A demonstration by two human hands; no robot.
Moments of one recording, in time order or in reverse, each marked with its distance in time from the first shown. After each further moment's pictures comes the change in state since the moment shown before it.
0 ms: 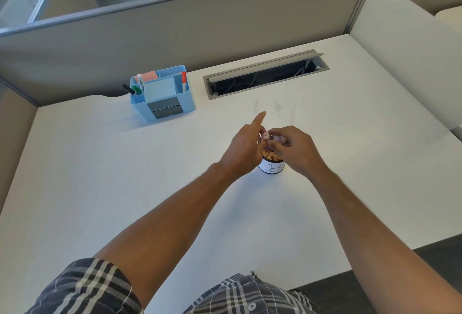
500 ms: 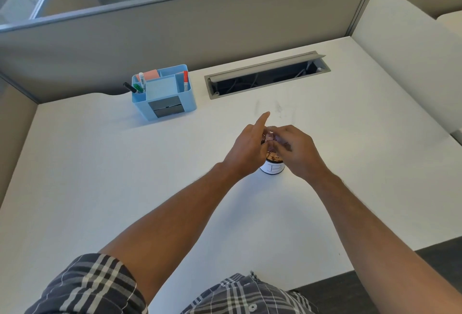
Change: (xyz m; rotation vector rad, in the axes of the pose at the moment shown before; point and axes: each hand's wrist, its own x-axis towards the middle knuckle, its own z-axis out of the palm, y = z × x) left_hand 0.000 0.001 0.004 -0.024 0.017 0.053; right_hand -0.006 -0.001 -0.003 -0.073 0.004 -0.213
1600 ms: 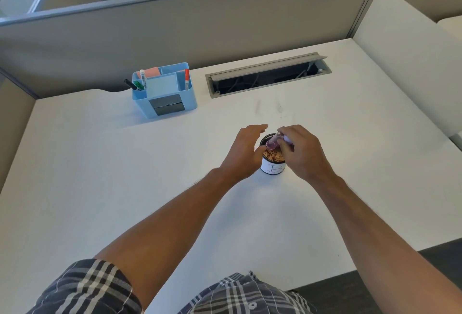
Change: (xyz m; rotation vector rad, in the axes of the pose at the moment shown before) left_hand -0.017 -0.008 -0.002 -0.076 0.080 -0.027; right_hand -0.003 0.002 -0.002 -0.238 0.136 -0.067
